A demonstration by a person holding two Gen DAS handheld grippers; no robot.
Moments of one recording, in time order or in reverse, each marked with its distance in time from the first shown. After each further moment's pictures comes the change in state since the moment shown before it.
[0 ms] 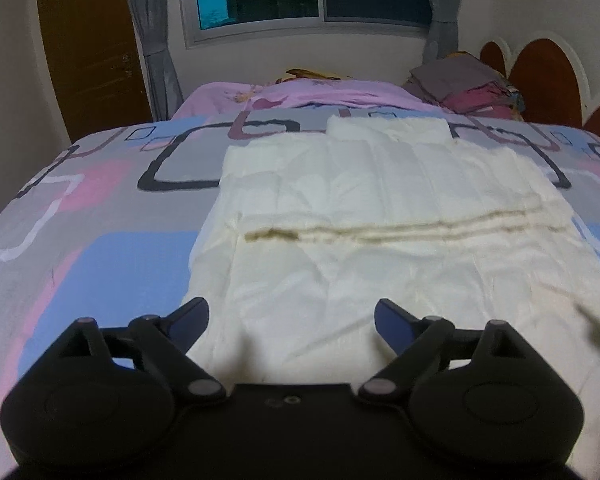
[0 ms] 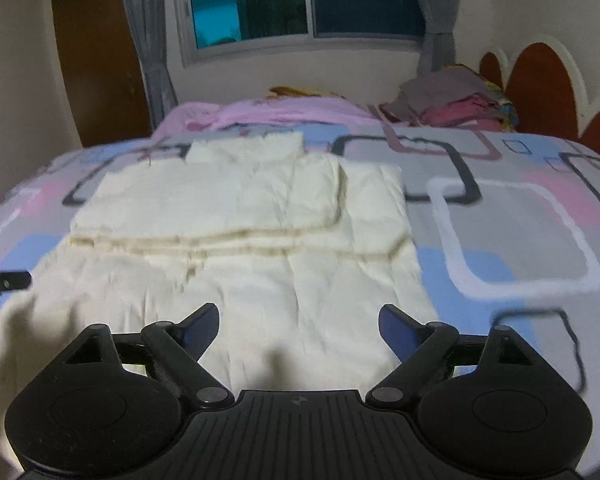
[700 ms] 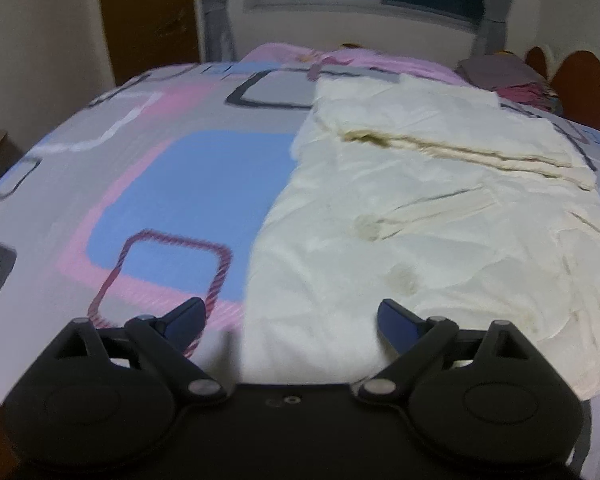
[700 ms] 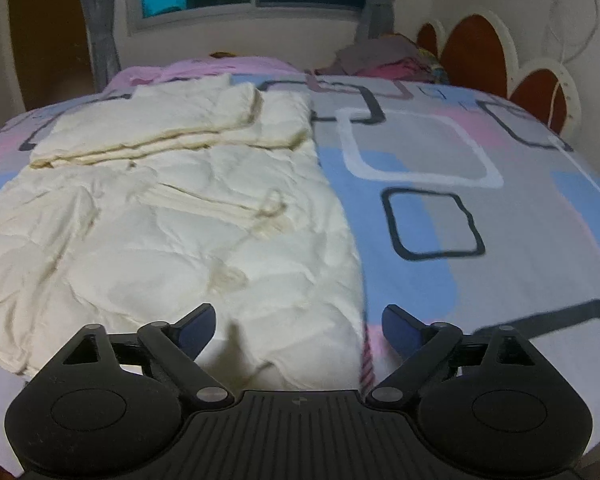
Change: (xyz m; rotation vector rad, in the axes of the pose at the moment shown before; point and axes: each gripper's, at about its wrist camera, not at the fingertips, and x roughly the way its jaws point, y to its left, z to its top) left arm -0.043 0.074 -0.095 -0.149 0.081 0.075; right arm -0.058 -0.034 -0.090 0.049 0.083 -0.174
